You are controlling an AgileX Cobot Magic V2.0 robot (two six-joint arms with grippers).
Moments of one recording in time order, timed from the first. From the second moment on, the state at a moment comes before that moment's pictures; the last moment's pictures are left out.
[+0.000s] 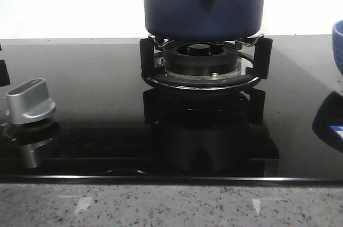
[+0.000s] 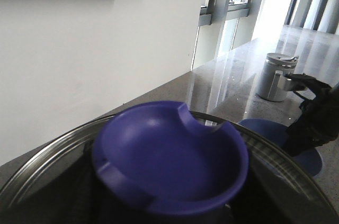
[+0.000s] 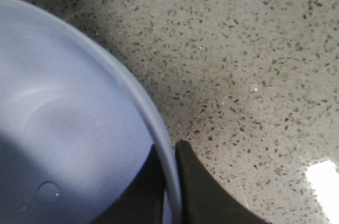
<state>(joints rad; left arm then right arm) -0.12 1.34 -1.02 -1.73 0.98 1.77 -0.23 1.21 -0.88 0.03 0.88 0.26</state>
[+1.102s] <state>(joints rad) -0.37 1.51 -1.22 -1.74 0.76 1.99 -0.22 0.91 -1.00 0.08 0.83 0.26</state>
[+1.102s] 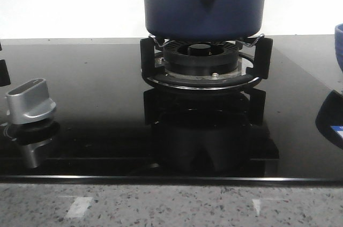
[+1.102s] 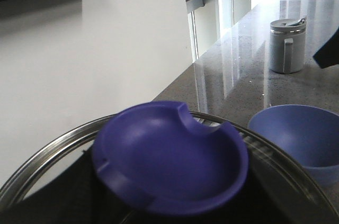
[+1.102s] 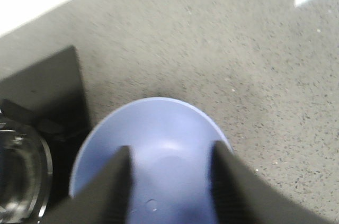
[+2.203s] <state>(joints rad) -0.45 1.81 -1.43 -1.77 0.72 1.92 -0.14 0.80 -1.00 0.09 0.83 0.21</state>
